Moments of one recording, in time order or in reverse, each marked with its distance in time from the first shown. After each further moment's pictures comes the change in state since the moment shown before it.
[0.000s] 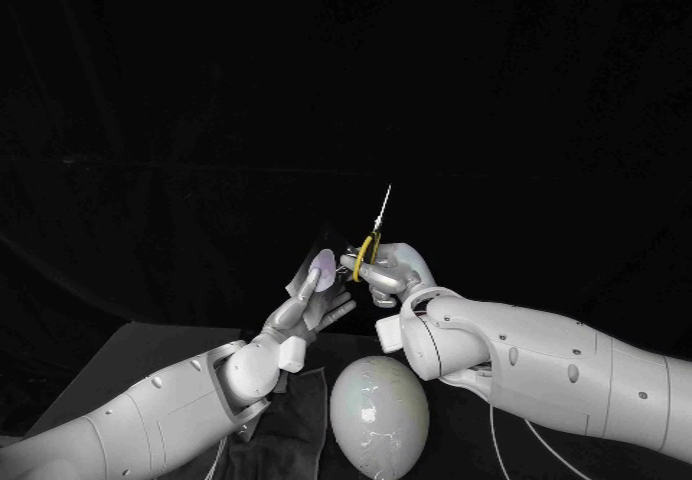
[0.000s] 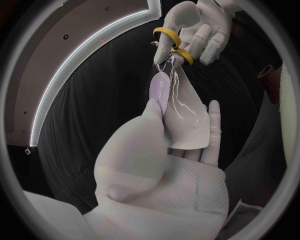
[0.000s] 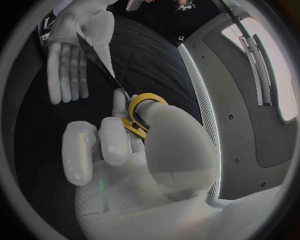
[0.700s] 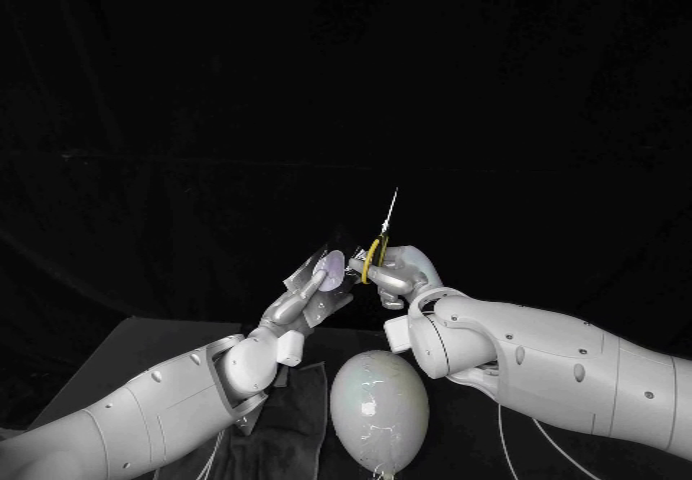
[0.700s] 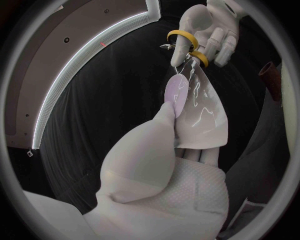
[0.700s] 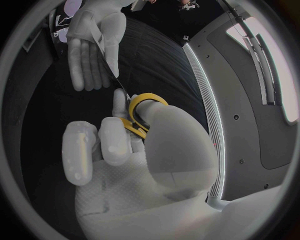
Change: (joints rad) left arm 0.001 0.001 0.002 -0.012 -0.043 0.025 0.014; left_hand 0.227 0.066 0.112 -0.067 0.000 0.190 0.036 0.098 0.033 0.150 -0.061 0.014 -0.003 0.072 -0.043 0.017 0.012 -0.002 0.067 -0.034 0.003 0.004; right arm -0.016 -0.015 -0.004 -0.016 -0.008 0.011 -0.035; right_hand 0.001 -0.001 0.000 0.000 0.000 0.000 0.000 0.000 0.003 0.000 0.000 0.002 0.003 0.000 -0.005 0.000 0.001 0.000 -0.002 -0.001 0.000 0.001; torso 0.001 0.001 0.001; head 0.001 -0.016
